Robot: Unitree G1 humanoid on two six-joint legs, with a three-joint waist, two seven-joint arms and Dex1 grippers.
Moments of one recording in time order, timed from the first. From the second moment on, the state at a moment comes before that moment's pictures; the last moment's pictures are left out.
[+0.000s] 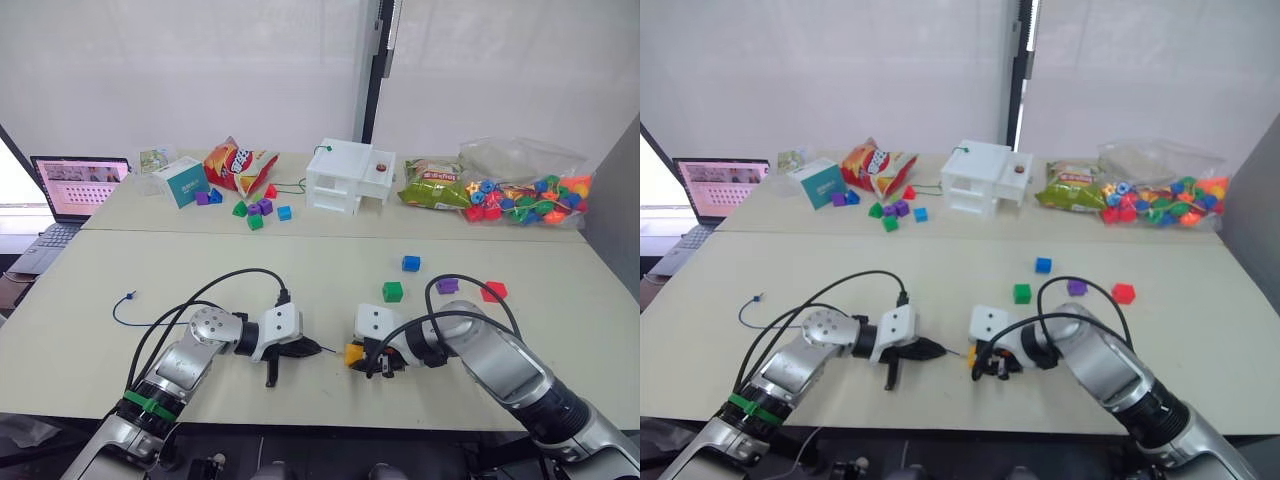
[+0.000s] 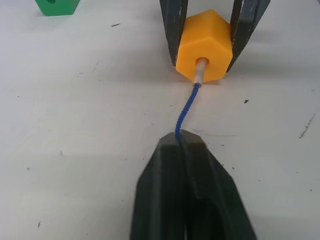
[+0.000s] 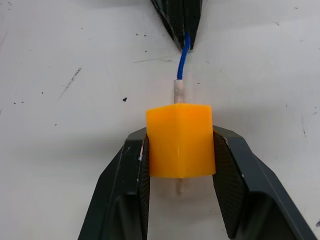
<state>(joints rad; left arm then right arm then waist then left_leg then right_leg) -0.45 0.56 -0.35 0.10 -0.14 0.14 -1.15 -0.53 -0.69 0.49 -0.37 0.06 0.81 1.05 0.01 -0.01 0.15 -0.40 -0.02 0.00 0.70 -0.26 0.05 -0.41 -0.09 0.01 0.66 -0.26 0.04</state>
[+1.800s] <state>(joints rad) -0.61 0.40 -0.54 0.04 -0.02 0.41 -1.10 -0.19 -0.85 0.17 -0.56 0.22 0.77 0.95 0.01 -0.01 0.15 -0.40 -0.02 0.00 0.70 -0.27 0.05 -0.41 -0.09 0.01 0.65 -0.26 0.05</state>
